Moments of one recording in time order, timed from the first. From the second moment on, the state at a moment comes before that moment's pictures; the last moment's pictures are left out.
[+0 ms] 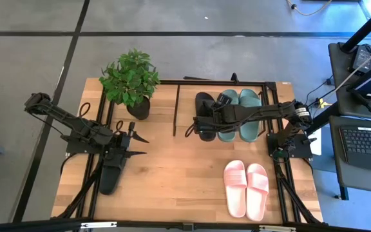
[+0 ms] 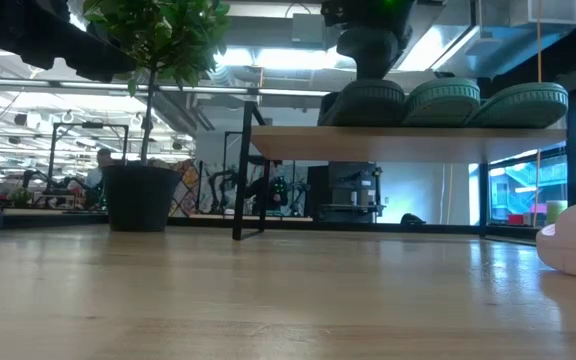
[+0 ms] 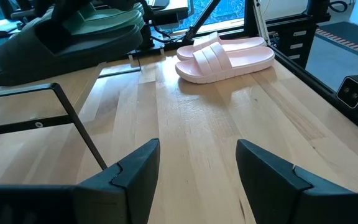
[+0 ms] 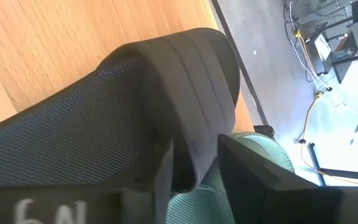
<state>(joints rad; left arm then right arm) -0.41 0.59 0.30 -0.02 -0.33 0.03 0.07 1.78 1.66 -1.27 0.74 0.41</state>
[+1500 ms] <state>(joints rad) -0.41 0.59 0.30 -0.05 -0.33 0.03 -0.16 1.79 1.91 -1.28 -0.03 -0.09</state>
